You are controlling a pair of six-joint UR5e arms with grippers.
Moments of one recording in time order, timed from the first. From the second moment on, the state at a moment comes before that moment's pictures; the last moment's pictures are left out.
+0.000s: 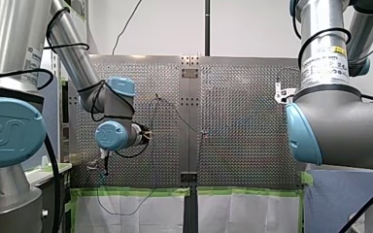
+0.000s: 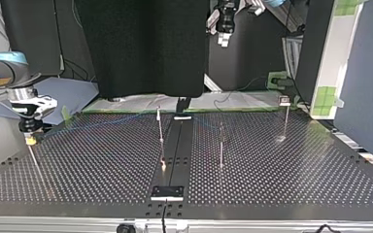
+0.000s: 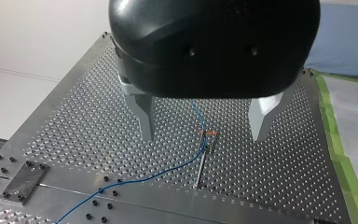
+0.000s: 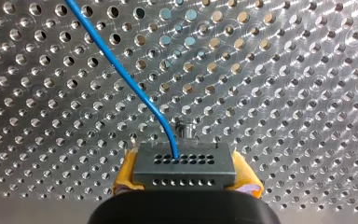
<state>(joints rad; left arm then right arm) -0.71 -1.72 -2.49 -2.15 -2.16 -1.78 1.49 -1.08 1.48 -0.40 1.13 1.54</state>
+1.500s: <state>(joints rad) -0.71 -1.72 -2.49 -2.16 -2.16 -1.78 1.49 -1.08 1.48 -0.40 1.13 1.53</state>
